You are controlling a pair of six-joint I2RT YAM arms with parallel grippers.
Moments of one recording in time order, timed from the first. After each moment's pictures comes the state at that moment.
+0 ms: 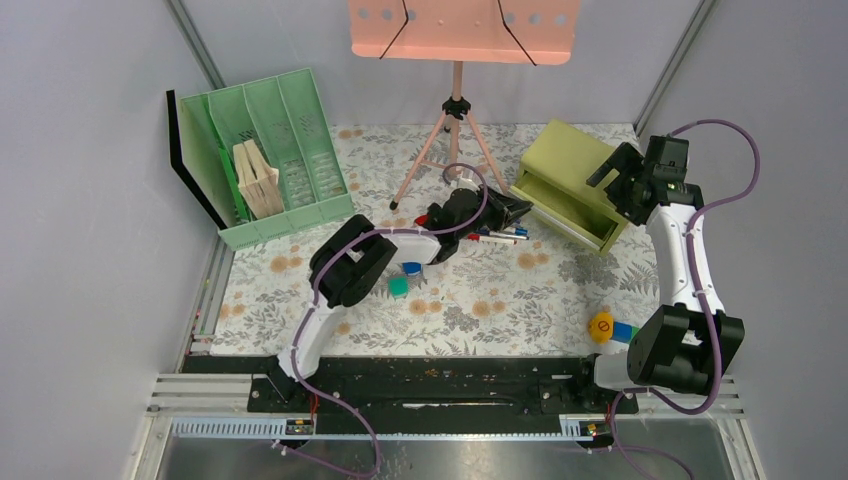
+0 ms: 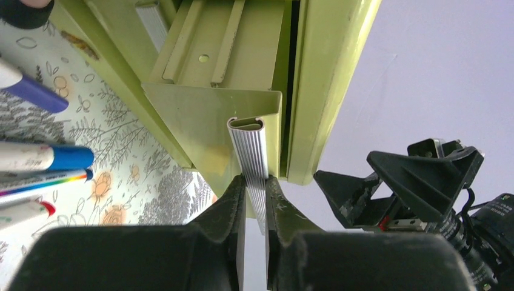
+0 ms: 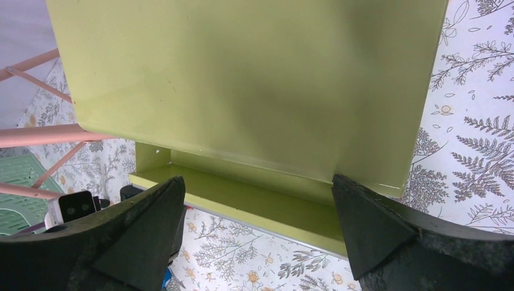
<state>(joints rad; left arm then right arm) -0.81 2.29 1.47 0.72 0.13 -1.54 -0.22 1.38 1.26 -0.65 -0.07 0.56</state>
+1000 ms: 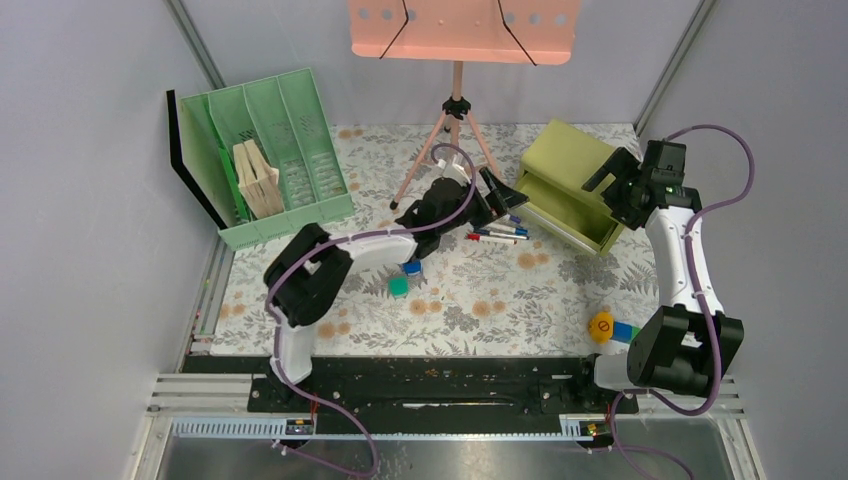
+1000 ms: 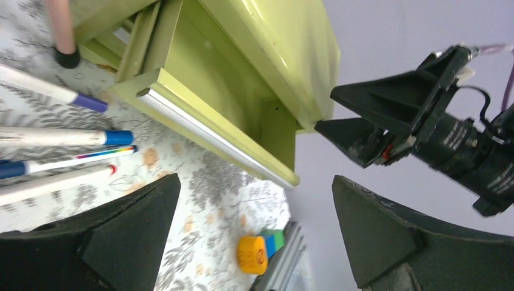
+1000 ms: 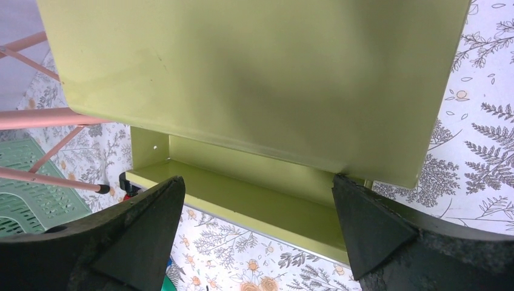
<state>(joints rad) -0.80 1.95 1.27 0.53 0.15 -1.13 -0.22 1.37 1.23 -0.65 -0.12 0.56</state>
